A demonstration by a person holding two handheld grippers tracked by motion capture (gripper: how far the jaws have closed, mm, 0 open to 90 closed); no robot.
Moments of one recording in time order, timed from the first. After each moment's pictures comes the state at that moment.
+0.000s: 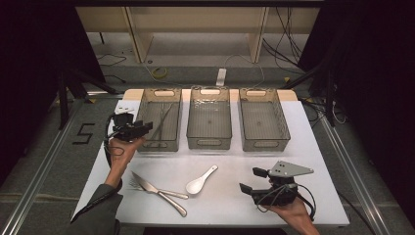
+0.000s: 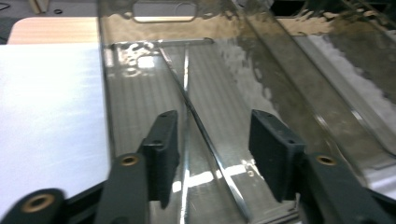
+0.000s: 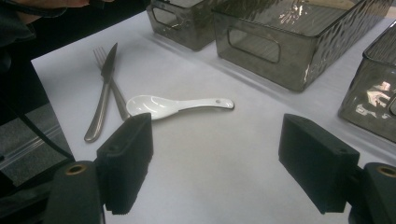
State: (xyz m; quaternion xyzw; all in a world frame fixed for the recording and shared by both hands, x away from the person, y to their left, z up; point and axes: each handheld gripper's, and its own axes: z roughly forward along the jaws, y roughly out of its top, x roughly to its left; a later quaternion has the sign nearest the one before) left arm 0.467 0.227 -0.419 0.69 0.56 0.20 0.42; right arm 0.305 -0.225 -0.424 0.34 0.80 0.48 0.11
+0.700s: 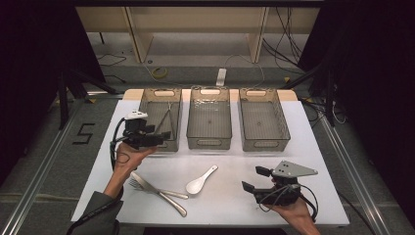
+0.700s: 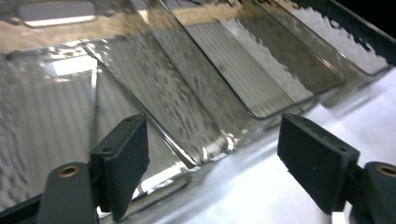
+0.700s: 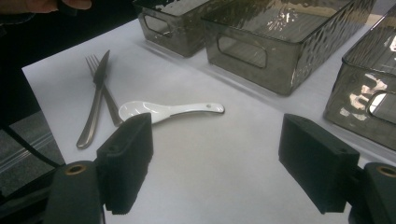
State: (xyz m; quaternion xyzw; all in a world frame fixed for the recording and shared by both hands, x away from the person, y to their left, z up) left arm 0.434 0.186 -0.398 0.75 0.48 0.14 0.44; right arm 0.303 -0.230 -0.422 0.35 0.79 0.49 0.13
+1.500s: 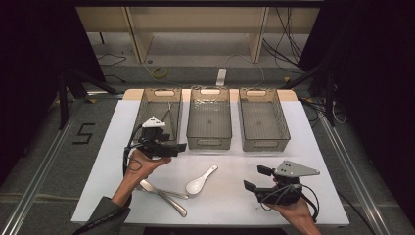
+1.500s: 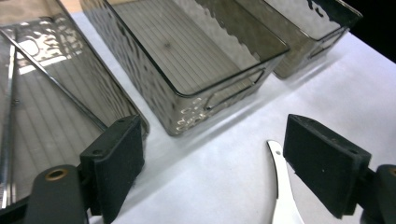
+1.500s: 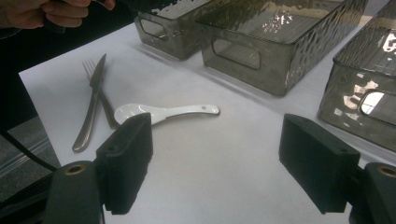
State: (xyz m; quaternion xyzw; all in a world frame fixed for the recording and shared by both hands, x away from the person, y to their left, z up) left arm 0.415 0.147 -0.402 0.78 0.43 0.10 0.43; right arm 0.304 -0.234 -0.424 0.36 0.78 0.49 0.13
